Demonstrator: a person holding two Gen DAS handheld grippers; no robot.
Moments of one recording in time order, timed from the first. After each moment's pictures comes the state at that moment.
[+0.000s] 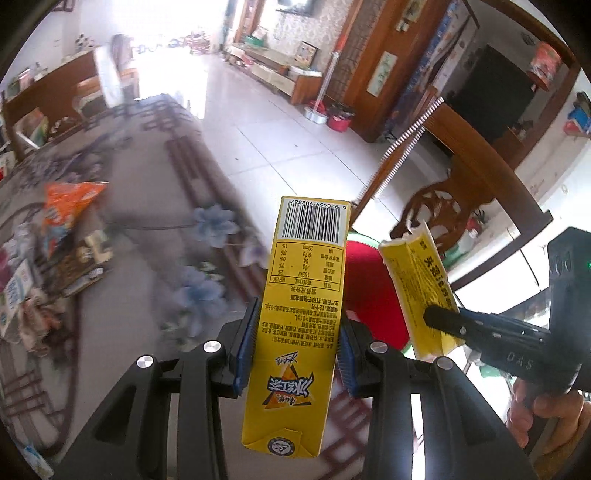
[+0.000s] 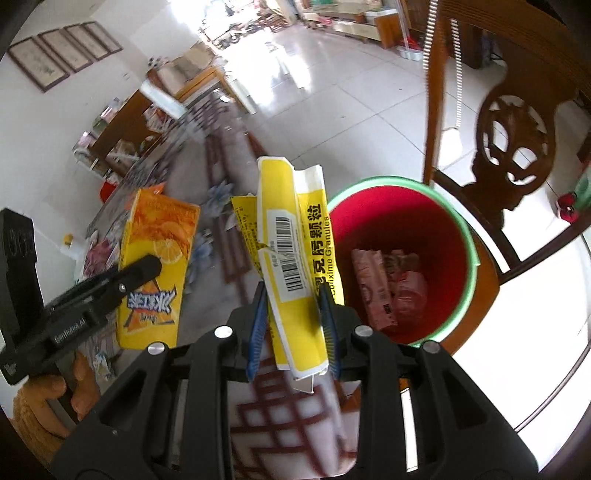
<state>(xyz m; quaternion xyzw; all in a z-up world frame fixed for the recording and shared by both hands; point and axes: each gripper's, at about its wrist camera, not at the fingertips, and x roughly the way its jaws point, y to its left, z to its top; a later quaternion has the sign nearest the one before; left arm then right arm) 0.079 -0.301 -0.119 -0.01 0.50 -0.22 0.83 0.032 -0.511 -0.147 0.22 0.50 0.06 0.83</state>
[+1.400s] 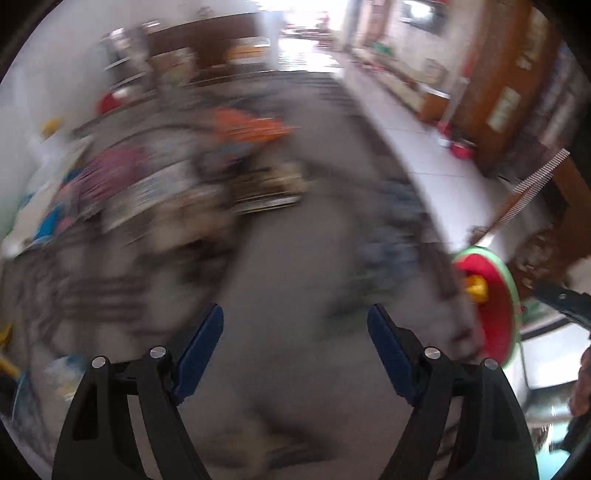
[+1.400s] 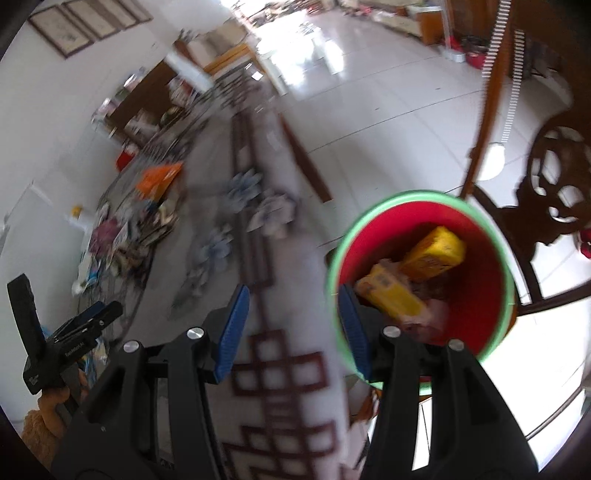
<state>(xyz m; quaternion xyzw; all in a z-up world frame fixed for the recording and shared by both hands) 0.045 -0.148 -0.147 -0.05 0.51 0.03 0.86 0.079 -0.466 -0.162 0.18 0.53 0.14 0.82</state>
